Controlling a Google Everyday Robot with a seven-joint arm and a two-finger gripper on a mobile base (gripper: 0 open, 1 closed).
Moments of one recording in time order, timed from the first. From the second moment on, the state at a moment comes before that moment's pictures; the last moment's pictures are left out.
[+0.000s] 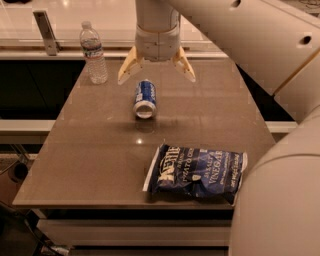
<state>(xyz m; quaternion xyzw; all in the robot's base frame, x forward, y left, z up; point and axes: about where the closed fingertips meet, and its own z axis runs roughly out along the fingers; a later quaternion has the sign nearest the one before) 0.601 -0.005 0.930 -0.03 1.00 0.00 0.08</state>
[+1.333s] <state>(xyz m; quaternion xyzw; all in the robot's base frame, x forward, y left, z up) 0.646 0.019 0.882 -0.03 1.00 0.02 0.04</state>
